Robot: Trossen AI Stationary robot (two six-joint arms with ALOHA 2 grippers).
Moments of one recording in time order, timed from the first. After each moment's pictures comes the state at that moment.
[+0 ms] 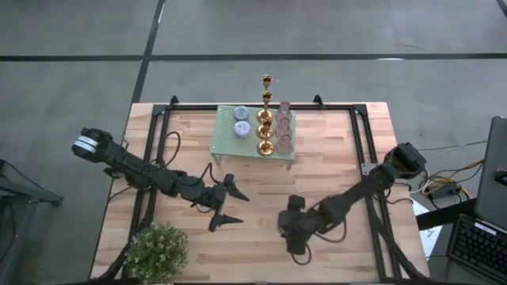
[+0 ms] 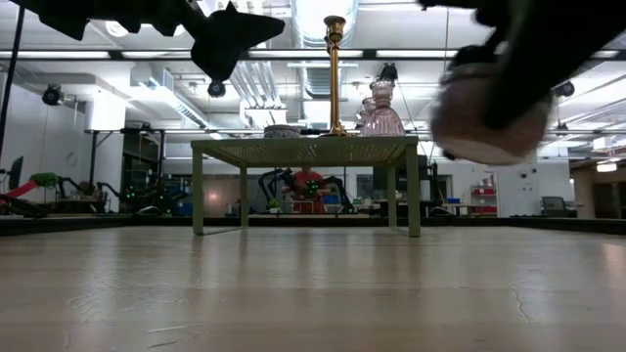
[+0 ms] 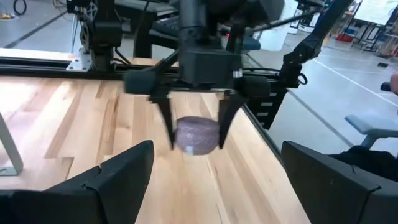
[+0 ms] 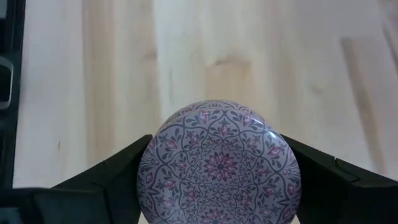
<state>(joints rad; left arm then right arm) -0.36 1.34 0.63 0.56 -0.07 -0.19 0.56 1.75 1.16 -0.46 0.26 0.64</state>
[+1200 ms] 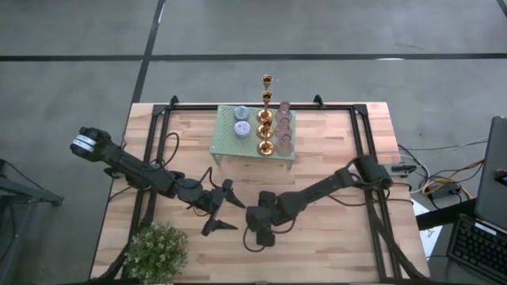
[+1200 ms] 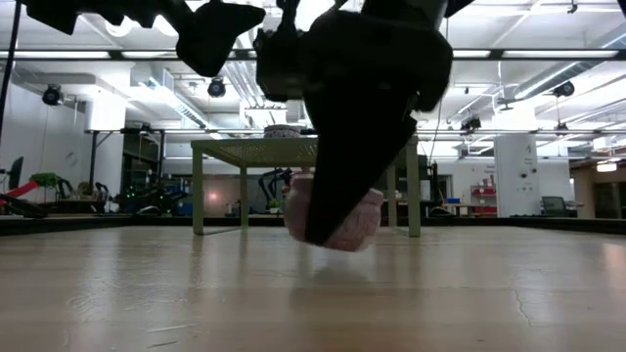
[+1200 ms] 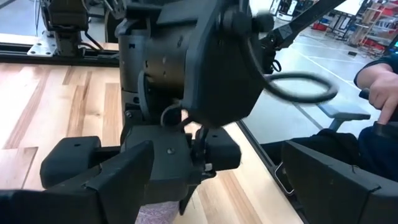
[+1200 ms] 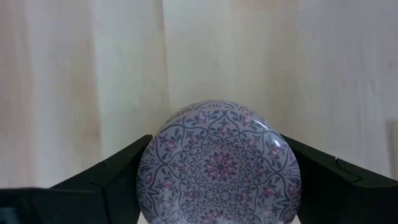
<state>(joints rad) -0.39 1.31 0.63 0.49 0.00 -0.22 0.35 2.14 1.57 -0.60 0.09 0.45</state>
